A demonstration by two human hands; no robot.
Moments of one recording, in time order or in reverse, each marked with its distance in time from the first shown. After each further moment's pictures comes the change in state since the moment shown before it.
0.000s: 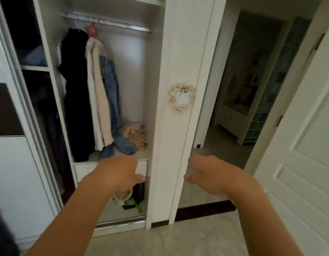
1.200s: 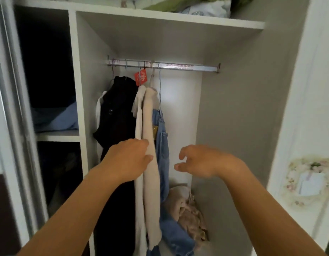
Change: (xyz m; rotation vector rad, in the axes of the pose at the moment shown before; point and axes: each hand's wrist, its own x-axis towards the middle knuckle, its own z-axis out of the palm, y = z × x) left_hand 0.369 -0.330 -0.211 0.050 0.560 -0.017; right_hand 0.509 -0.261 -0.145 -0.107 0.127 -0.318
